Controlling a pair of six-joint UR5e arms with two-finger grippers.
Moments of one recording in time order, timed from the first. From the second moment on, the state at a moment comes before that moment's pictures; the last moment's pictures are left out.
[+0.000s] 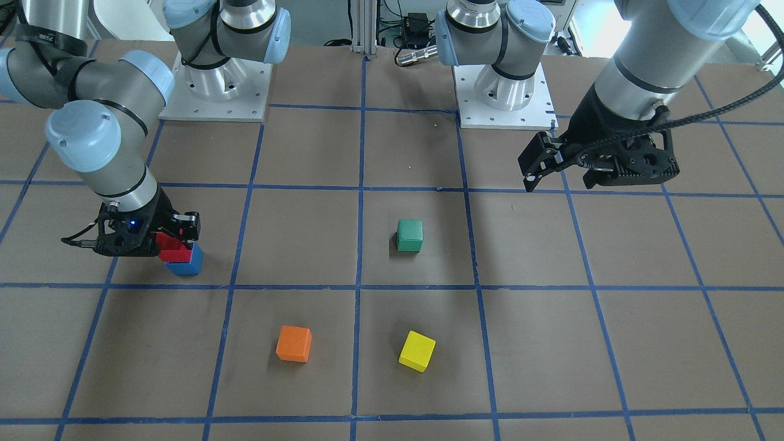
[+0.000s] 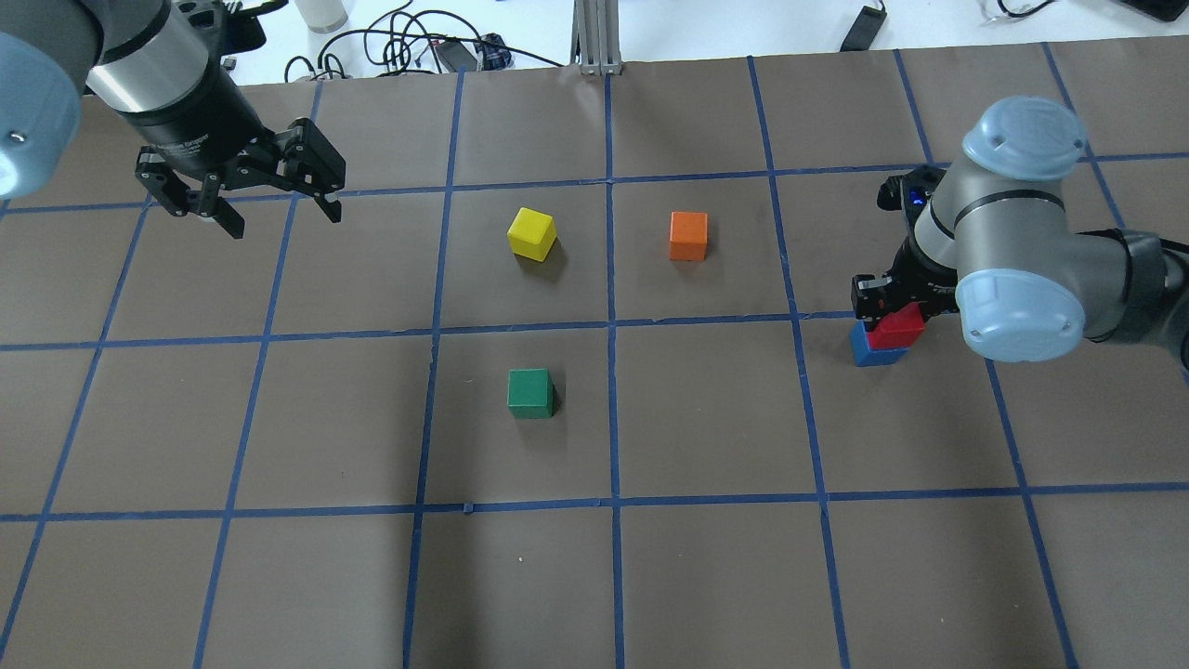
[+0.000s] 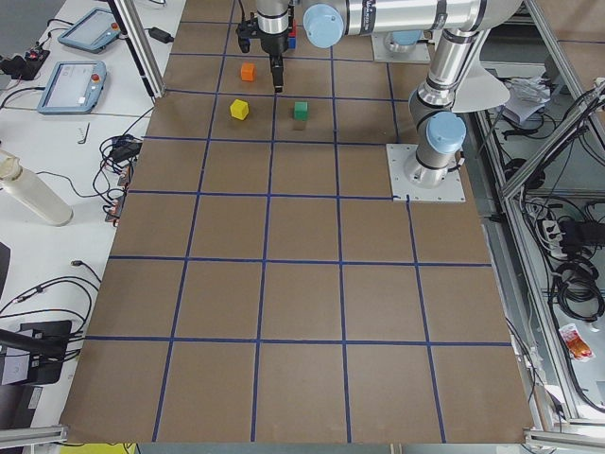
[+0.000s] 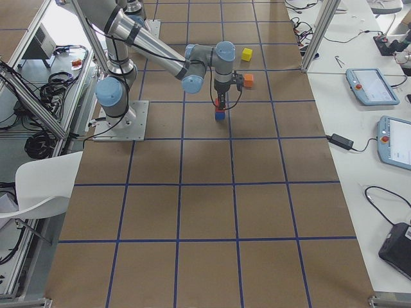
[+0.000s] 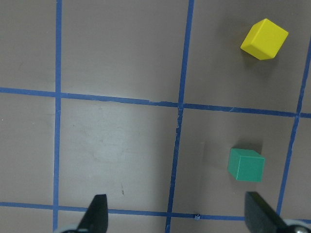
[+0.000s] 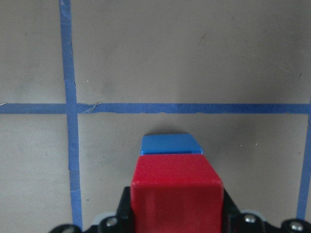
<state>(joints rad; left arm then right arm) -1.47 -1.62 -1.56 -1.55 1.53 0.00 1.39 -1.40 2.03 -2.21 -1.60 -0.20</state>
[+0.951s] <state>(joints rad) -1.47 -1.62 -1.56 -1.55 1.53 0.00 1.39 -1.39 2.02 -2.21 -1.60 -0.19</state>
